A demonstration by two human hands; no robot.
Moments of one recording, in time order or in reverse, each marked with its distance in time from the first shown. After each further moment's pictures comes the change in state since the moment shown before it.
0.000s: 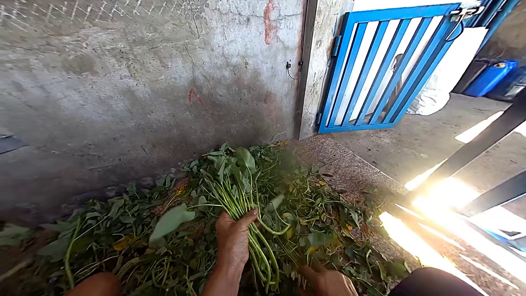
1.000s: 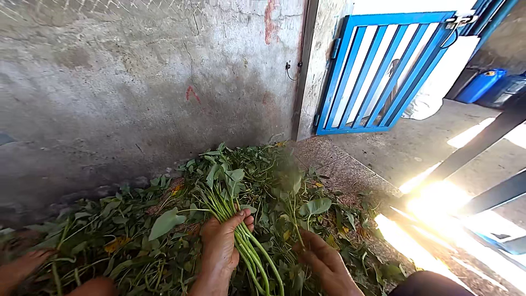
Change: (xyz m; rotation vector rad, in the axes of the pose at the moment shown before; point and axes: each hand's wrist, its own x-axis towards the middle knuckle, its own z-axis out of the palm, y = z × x) left_hand 0.000 0.025 -0.010 -0.115 0.058 -0.243; right_hand 0.037 0.018 0.000 1.037 0.333 -0.191
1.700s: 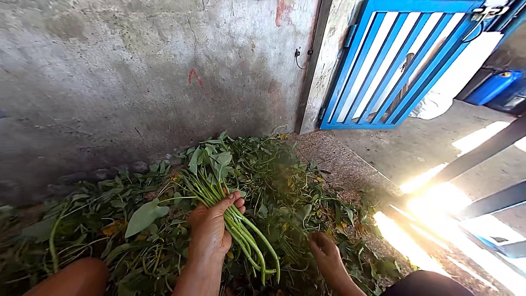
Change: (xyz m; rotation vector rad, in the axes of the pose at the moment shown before) left_hand 0.008 0.014 -0.003 -0.096 0.098 0.079; right_hand 0.010 0.083 -0.025 -0.366 0.246 0.289
